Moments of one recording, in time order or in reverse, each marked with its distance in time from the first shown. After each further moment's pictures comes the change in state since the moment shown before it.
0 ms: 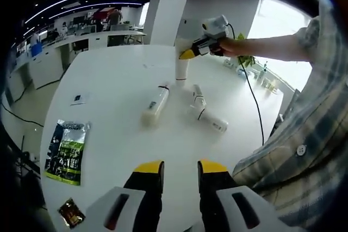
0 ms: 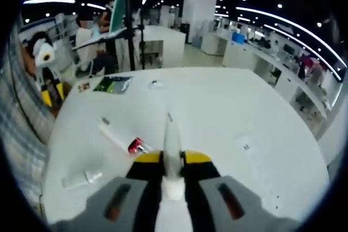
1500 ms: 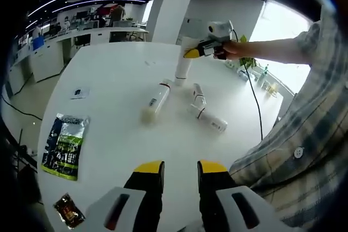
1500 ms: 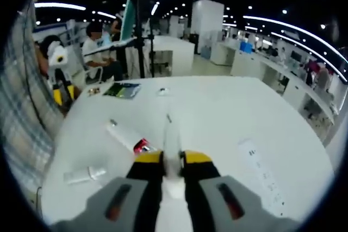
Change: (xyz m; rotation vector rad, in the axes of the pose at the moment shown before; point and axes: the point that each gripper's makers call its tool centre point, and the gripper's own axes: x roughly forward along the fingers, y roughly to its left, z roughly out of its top) left arm -0.001 -0.002 -0.002 -0.032 0.011 -0.014; right arm -0.006 0.007 -0.002 -0.021 -0.086 0.086
